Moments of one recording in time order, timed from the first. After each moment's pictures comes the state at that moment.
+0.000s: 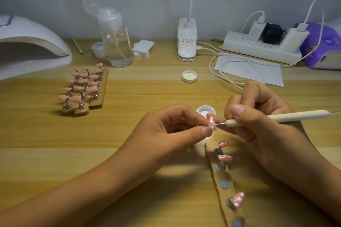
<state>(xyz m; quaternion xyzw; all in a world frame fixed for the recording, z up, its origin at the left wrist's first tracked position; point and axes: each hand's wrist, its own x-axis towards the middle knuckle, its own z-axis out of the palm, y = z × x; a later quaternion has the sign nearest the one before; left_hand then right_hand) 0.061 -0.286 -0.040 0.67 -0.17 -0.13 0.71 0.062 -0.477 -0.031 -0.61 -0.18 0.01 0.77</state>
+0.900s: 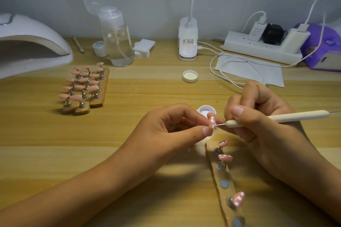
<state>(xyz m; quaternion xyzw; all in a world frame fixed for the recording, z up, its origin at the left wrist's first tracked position) 0.061 -0.286 -0.039 0.68 -0.17 -0.13 0.70 0.062 -0.476 -0.030 -0.62 -0.18 0.02 0.77</state>
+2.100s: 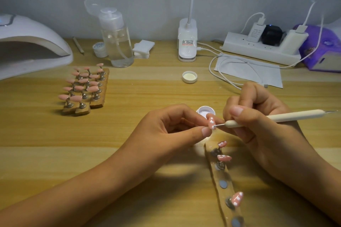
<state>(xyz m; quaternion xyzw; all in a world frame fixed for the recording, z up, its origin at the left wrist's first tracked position) 0.061 -0.286 -0.038 0.68 -0.17 -0.12 0.70 0.063 -0.478 -0.032 -0.61 -0.18 0.02 0.77</state>
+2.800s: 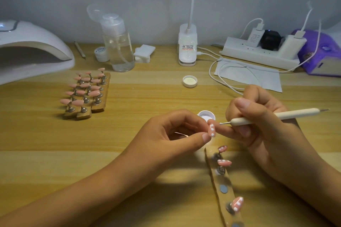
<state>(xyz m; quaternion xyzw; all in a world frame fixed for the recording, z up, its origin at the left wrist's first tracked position) 0.061 -0.285 -0.036 0.69 -0.20 -0.12 0.68 0.064 -0.473 -0.023 -0.55 -0.11 0.04 0.82</state>
